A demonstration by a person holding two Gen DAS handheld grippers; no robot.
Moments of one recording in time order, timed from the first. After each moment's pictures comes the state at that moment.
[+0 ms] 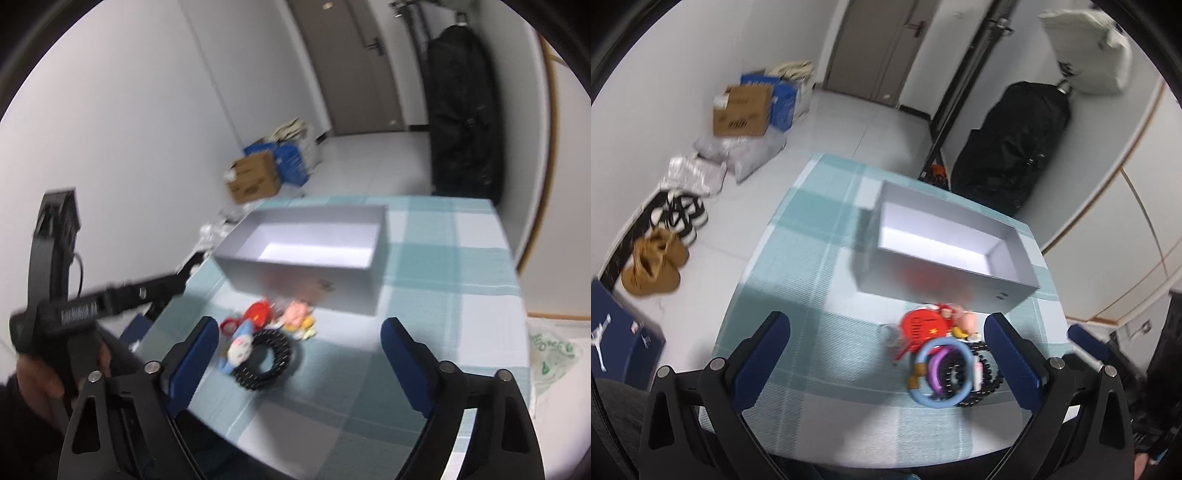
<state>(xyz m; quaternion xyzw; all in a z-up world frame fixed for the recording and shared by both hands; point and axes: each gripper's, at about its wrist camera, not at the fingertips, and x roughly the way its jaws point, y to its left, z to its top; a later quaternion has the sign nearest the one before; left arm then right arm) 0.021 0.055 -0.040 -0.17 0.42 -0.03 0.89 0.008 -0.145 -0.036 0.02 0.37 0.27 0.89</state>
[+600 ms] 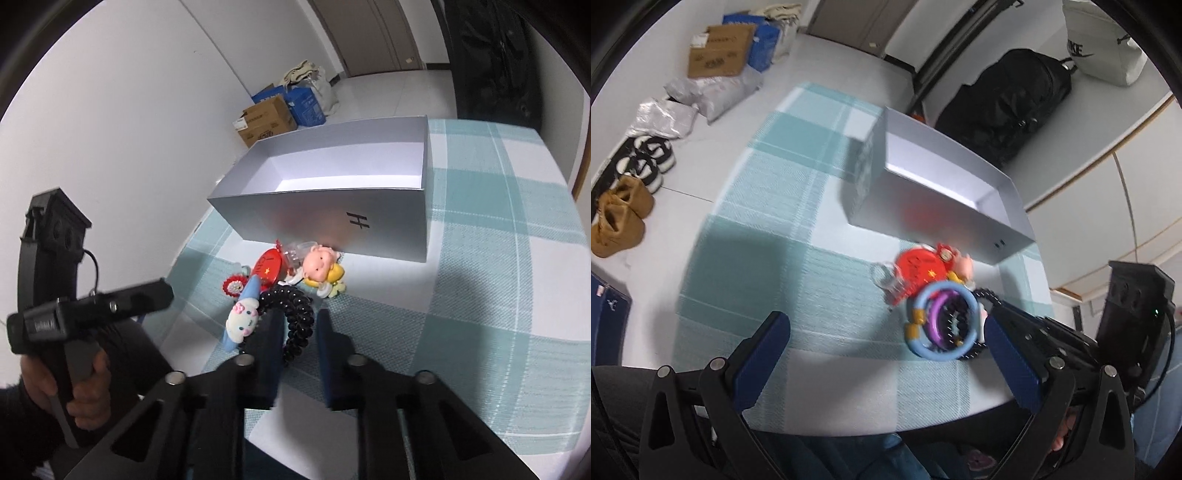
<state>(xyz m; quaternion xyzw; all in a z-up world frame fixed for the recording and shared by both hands) 0.029 0.057 -0.070 -0.23 0.51 -0.12 0.82 0.036 -0.130 -0.084 0.06 0.47 0.30 0.82</state>
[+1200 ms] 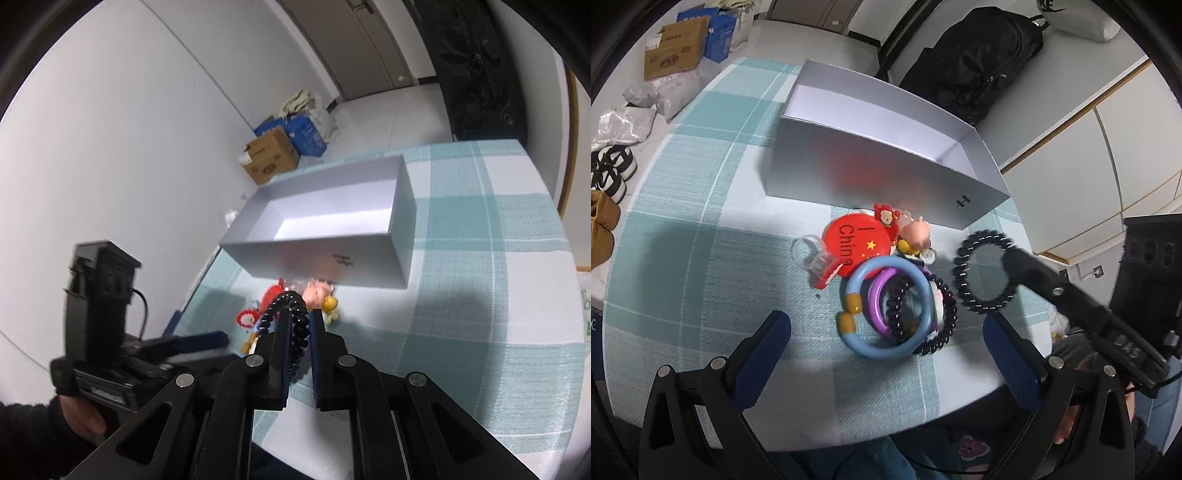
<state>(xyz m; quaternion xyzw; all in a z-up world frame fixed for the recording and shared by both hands) 0.034 0.025 -0.081 -0.19 0.53 -0.17 0.81 0.031 -0.165 -0.054 0.13 0.43 0.30 0.84</state>
